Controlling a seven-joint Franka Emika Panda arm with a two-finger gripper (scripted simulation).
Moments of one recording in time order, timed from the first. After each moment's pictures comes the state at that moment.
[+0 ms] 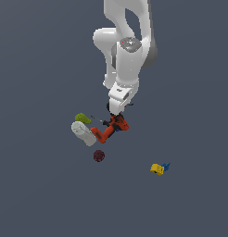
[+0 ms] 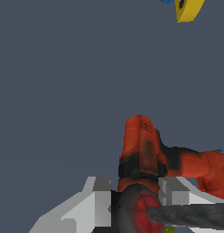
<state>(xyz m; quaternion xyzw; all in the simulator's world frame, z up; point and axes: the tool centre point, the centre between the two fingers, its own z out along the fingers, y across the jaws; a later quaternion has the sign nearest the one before) -0.113 0.052 0.175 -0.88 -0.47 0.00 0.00</state>
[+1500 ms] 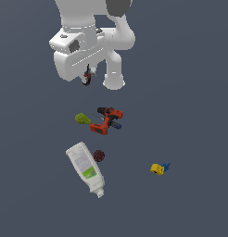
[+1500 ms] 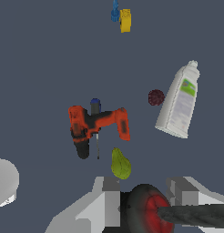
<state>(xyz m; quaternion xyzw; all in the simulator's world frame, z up) -0.093 -0.093 0.354 -0.88 -0.47 0.00 0.00</state>
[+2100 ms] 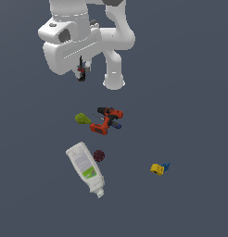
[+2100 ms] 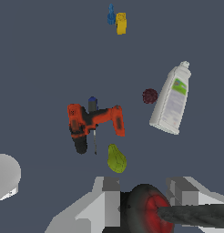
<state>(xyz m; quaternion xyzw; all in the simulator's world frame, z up) -0.087 -0.108 0.378 -0.88 -0.47 0.00 0.00</state>
